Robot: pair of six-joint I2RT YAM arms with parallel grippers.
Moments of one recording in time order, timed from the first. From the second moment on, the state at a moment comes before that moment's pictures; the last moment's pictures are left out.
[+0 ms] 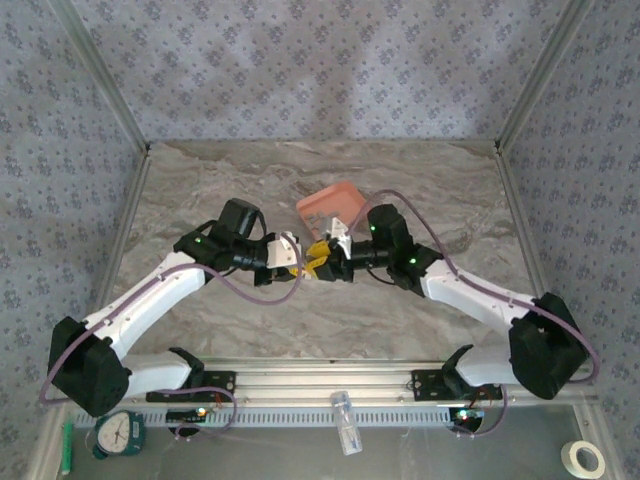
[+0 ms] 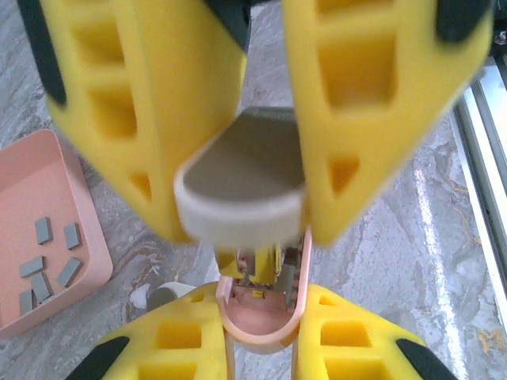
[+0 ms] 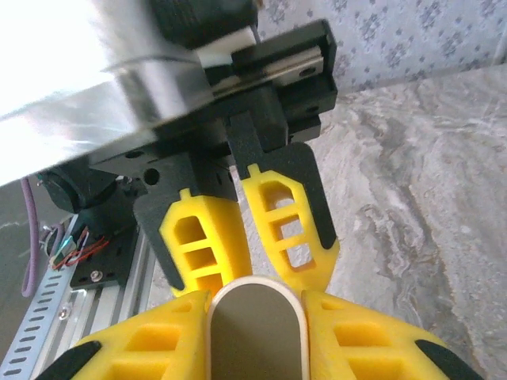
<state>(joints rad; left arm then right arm) -0.58 1.22 0.96 -0.62 0.61 0.84 0.68 1.29 0.80 0.13 -0.78 -0.15</state>
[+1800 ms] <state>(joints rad) -0.66 1.32 1.10 -0.85 0.41 0.96 0.70 1.15 0.69 -0.07 -0.53 -0.23</state>
